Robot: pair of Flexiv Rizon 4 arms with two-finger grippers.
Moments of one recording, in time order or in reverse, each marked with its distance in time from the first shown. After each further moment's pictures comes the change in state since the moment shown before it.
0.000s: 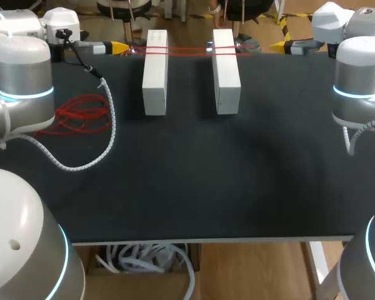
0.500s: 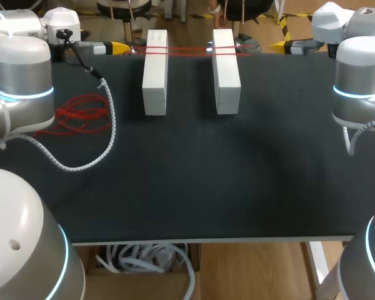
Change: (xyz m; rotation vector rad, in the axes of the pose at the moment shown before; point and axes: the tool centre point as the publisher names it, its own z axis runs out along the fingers) left arm 0.006 0.000 0.002 -0.001 0.023 0.040; right arm 0.000 0.000 0.000 0.000 0.000 0.000
